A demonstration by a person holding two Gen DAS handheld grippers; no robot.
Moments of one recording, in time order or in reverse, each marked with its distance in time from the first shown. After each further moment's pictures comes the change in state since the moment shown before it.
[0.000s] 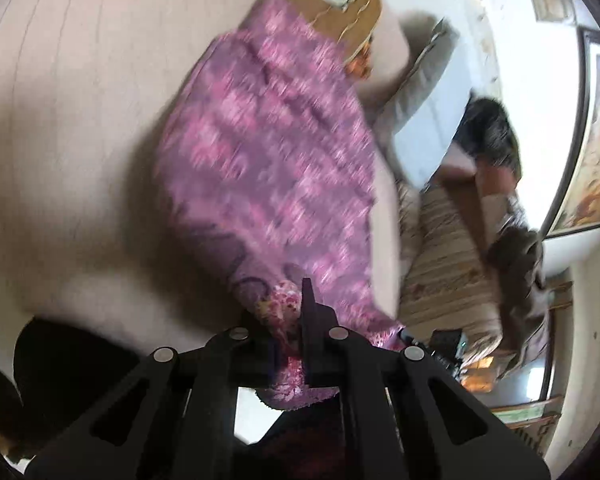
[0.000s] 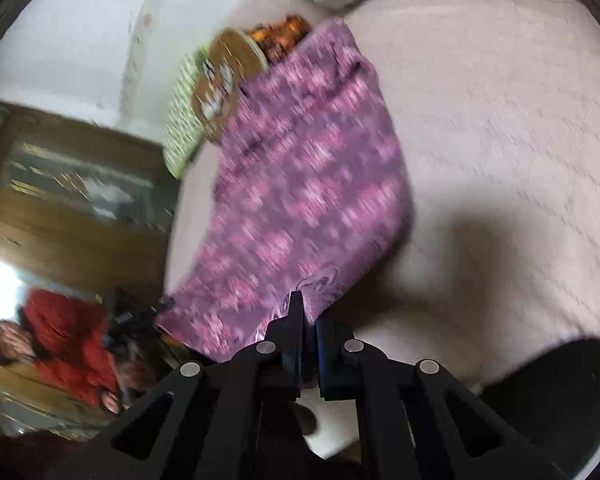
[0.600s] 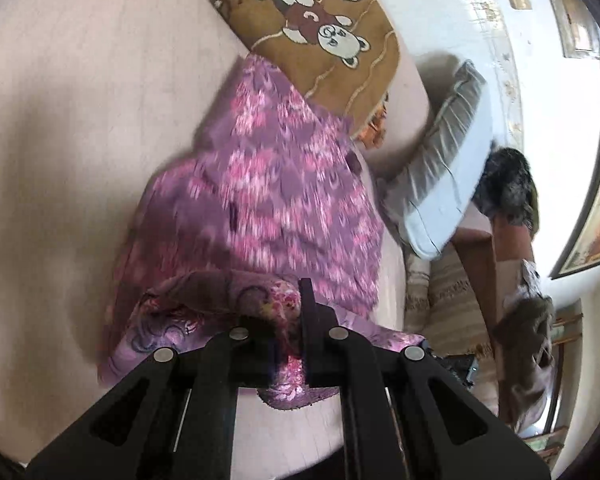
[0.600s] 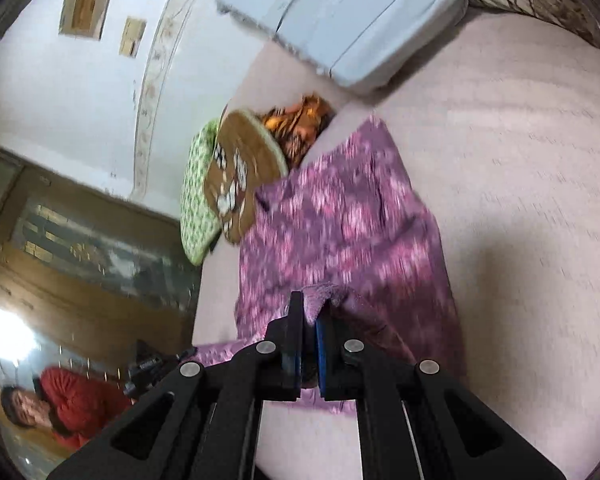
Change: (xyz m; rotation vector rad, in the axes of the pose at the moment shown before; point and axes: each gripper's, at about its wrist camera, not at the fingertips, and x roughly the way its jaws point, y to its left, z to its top) left arm 0.069 -0.027 0.162 -0.016 -0.083 0.067; right arm 0.054 0.009 0.163 0.040 -0.207 0.067
